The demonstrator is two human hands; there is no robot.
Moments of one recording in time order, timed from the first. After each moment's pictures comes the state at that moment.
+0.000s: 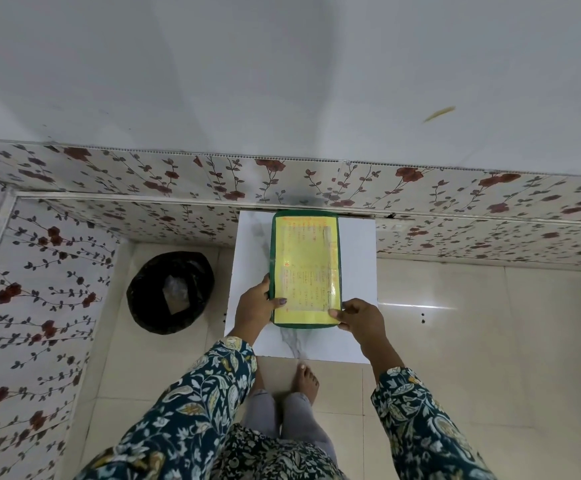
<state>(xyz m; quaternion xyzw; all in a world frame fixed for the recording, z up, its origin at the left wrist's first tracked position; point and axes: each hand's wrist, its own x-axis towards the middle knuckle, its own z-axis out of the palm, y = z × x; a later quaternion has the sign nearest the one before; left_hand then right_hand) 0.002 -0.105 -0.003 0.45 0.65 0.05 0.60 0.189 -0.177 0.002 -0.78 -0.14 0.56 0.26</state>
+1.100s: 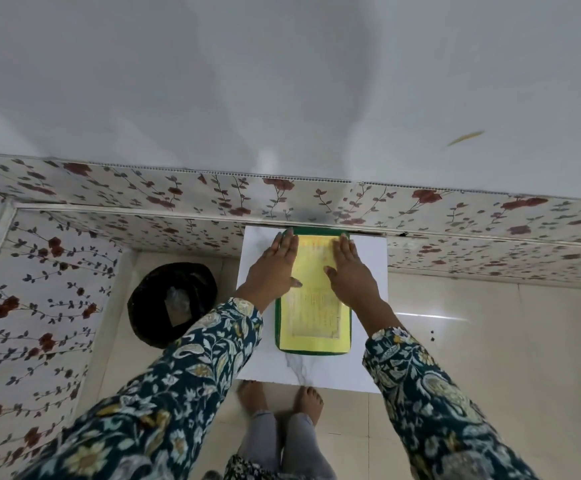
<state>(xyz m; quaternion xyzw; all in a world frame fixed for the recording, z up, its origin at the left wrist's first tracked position) 0.033 -0.007 0.000 0.82 0.48 -0.18 0.27 0.190 -0.060 -0.003 -0.75 -0.57 0.34 0.01</state>
